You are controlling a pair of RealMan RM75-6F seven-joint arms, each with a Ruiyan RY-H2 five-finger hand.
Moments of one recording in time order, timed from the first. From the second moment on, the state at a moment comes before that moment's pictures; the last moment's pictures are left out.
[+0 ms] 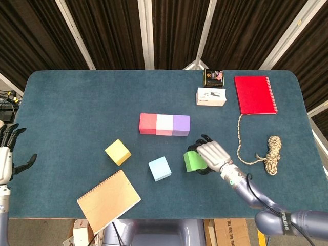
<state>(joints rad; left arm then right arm) -0.15 -1.28 -0.18 -1.51 1.36 1.53 0.03 0.85 -1.14 0.08 -1.89 -0.93 0.83 -0.29</state>
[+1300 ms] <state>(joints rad) -0.20 -1.27 -0.21 -1.51 1.15 1.41 0.29 1.61 -1.24 0.03 -1.42 0.08 0.58 -0.58</state>
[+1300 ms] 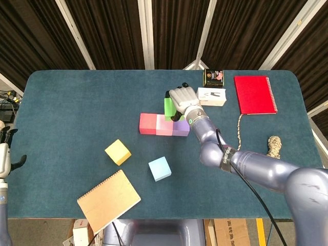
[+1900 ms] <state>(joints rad) -0.20 -1.29 -0.21 -1.50 1.14 1.42 0.31 1.65 -1.34 -0.09 -1.25 0.18 0.44 -0.57</state>
